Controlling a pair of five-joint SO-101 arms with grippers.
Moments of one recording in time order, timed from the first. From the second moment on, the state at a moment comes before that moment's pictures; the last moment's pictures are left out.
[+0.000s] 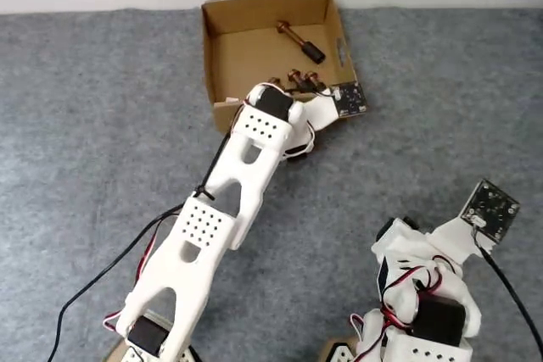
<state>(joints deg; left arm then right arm) 24.4 73.2 -77.7 90.9 -37.0 9.6 -87.6 66.4 80.4 -26.2</state>
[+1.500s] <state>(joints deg) 30.1 73.4 -76.4 99.0 -43.6 9.6 -87.6 66.4 80.4 -26.2</state>
